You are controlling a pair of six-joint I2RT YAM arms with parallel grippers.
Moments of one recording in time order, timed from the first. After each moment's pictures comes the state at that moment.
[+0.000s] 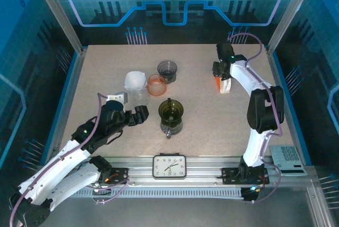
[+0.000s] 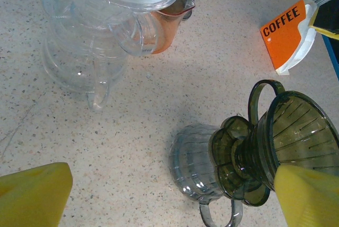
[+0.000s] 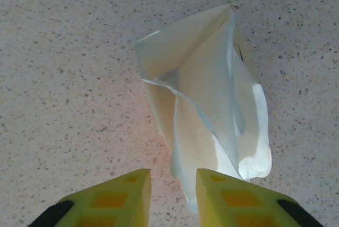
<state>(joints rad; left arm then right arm) -0.58 0.73 0.69 -0.59 -0.12 -0.72 0.18 1.93 1.60 -0.72 0.19 0.34</state>
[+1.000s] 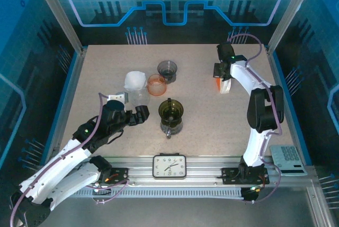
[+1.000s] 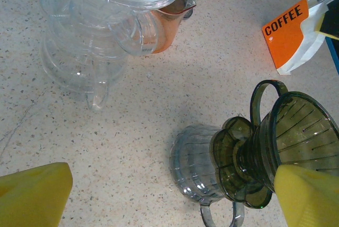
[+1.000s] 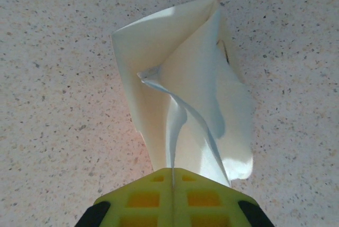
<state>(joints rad) -0.58 0.74 0.68 -0.57 -0.12 -0.72 0.18 1.92 1.58 -0.72 0.22 0.30</state>
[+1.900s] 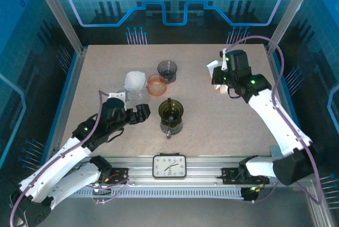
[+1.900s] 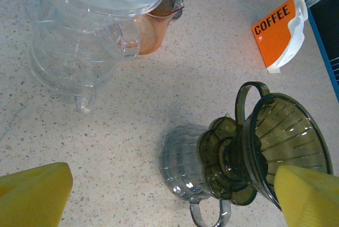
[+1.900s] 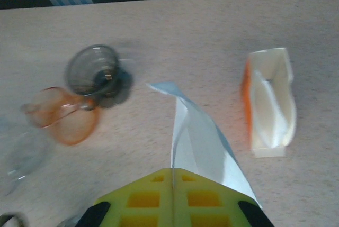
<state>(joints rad) -0.58 0.77 0.73 -0.59 -0.09 -0.72 0.36 1.26 1.32 -0.72 0.04 0.30</state>
